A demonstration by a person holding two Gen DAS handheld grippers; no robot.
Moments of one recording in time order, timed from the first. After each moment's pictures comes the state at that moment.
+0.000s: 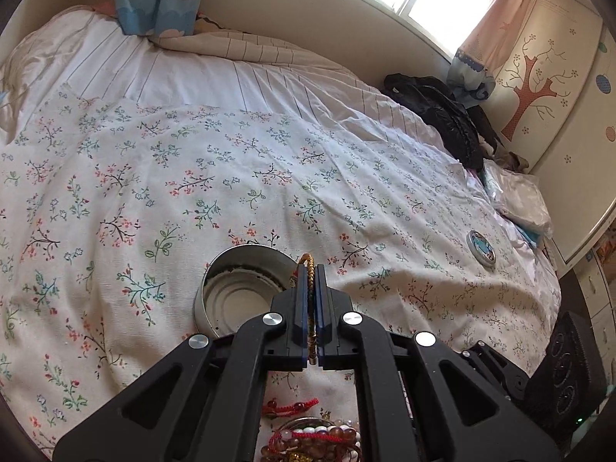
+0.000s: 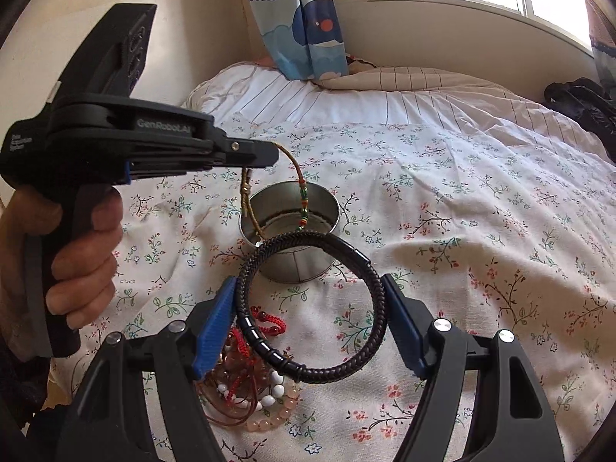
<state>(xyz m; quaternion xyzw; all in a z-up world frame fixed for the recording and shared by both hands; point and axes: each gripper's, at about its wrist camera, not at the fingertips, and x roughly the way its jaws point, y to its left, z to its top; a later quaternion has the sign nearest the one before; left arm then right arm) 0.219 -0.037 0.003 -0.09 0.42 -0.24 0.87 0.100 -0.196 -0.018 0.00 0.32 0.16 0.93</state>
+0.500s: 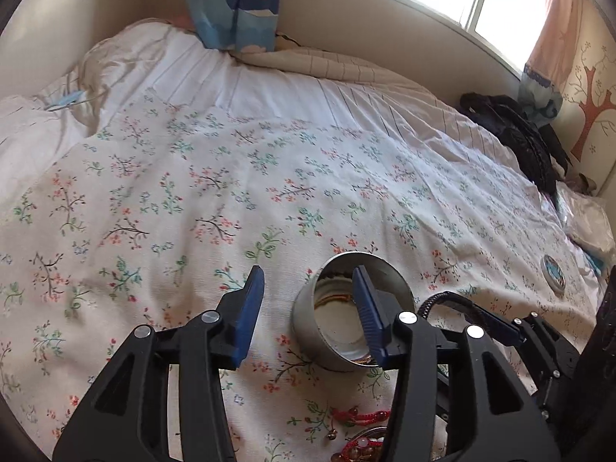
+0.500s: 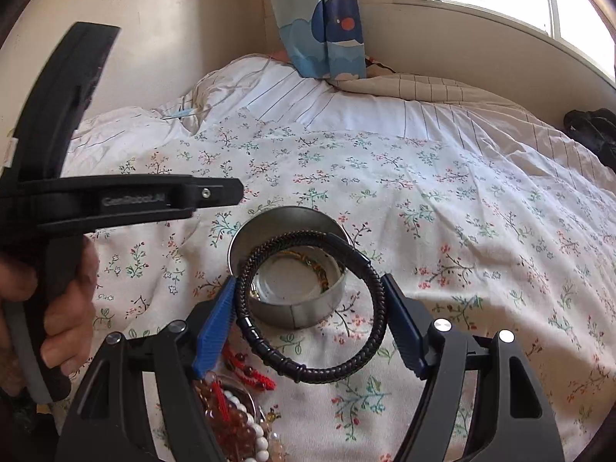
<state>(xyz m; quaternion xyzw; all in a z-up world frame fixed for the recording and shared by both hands) 0.210 0.005 0.001 -0.08 0.39 -0.08 0.91 0.155 -0.161 -0.018 -0.06 0.32 0.18 0.93</state>
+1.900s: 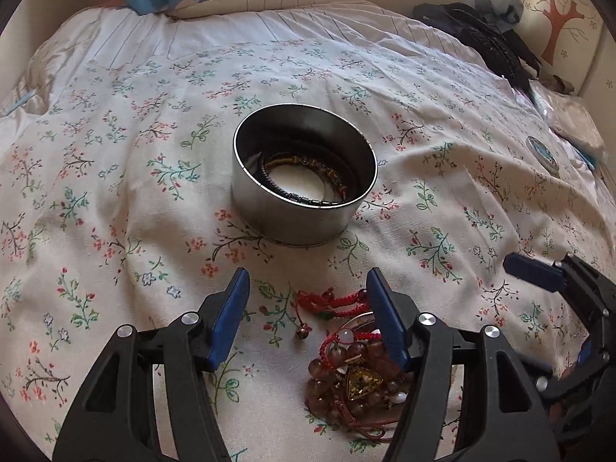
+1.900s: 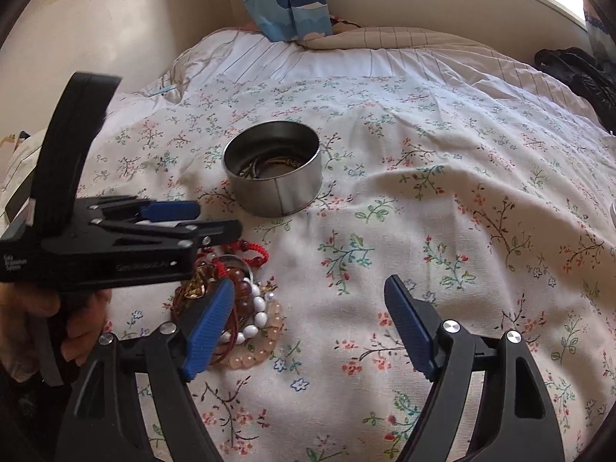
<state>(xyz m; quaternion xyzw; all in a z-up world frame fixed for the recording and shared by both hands) 0.160 -0.044 -0.061 0.03 0.48 -0.17 0.86 0.074 -0.201 -0.046 -0.01 0.40 0.15 0.90</state>
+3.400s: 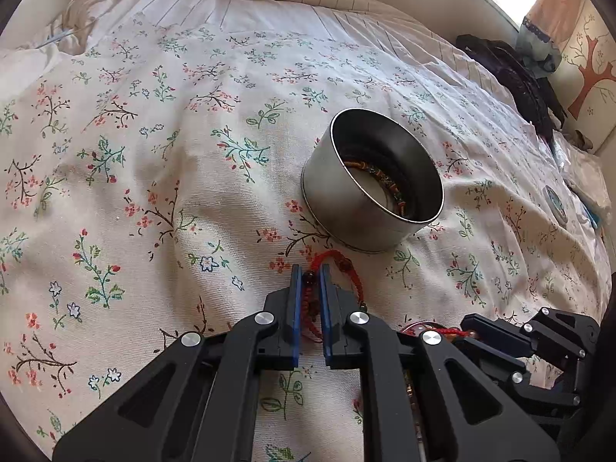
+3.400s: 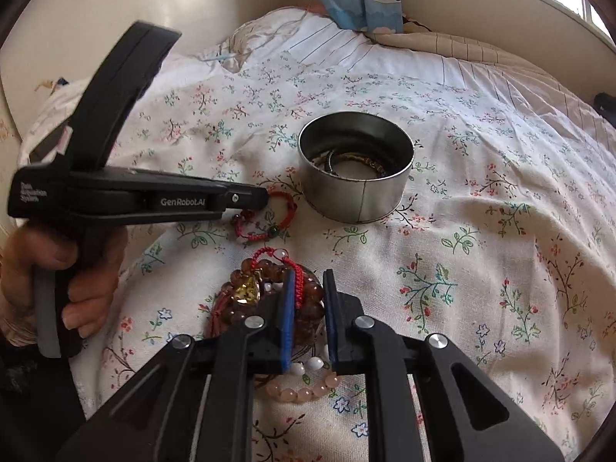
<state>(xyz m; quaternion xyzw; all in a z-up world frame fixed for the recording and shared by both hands) 0.173 0.008 -0.070 -0.06 0.49 -0.13 0.86 0.093 -0.172 -0.047 -0.03 0.39 0.23 0.89</state>
